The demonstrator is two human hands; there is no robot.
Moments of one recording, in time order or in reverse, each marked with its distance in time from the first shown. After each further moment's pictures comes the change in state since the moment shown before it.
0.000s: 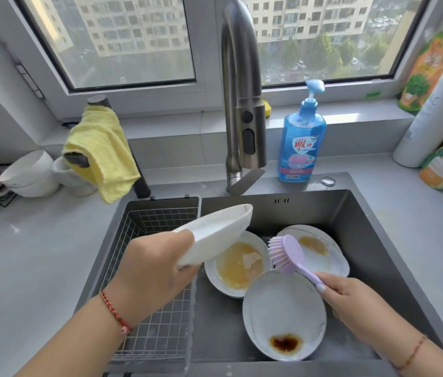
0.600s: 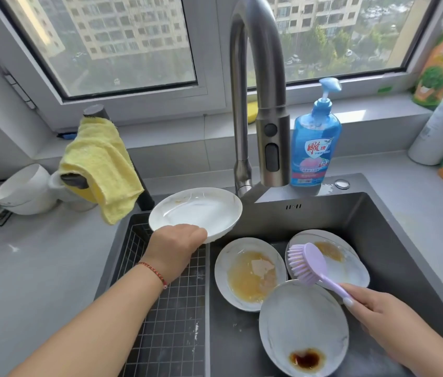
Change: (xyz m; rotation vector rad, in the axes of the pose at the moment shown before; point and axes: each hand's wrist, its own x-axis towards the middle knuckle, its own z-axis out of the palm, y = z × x) left_hand 0.020 -0.099 0.092 0.147 -0.092 0.203; right_hand 0.009 -0.007 -0.001 0.026 0.036 0.066
